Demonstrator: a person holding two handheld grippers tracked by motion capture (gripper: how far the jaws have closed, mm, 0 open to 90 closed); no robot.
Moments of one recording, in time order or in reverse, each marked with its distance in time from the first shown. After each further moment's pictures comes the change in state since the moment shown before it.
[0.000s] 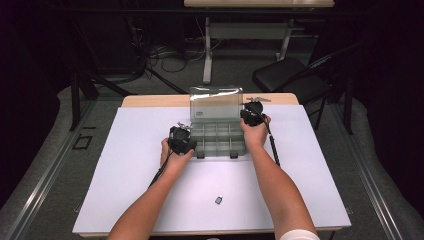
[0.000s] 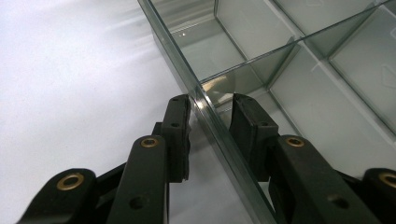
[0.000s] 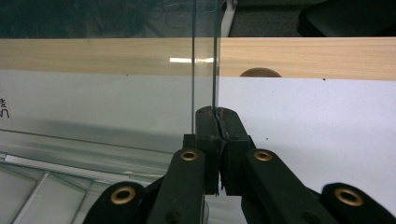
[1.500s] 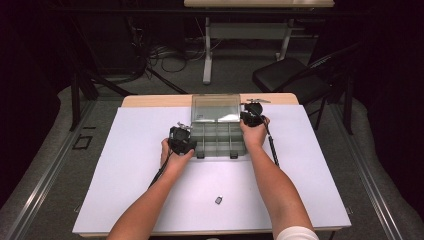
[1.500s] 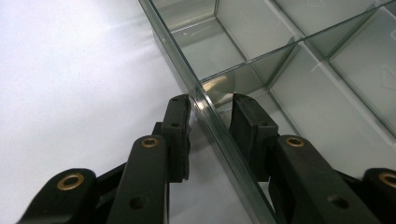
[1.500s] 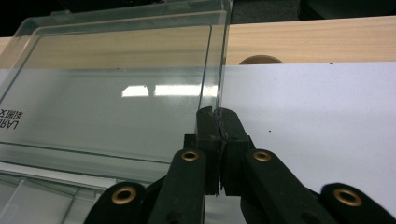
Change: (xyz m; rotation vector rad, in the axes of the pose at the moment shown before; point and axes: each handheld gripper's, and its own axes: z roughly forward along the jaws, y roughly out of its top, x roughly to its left) left arm 0.000 0.000 0.000 -0.002 0.000 -0.004; right arm -0.004 -0.007 0.013 0.028 -0.004 0.040
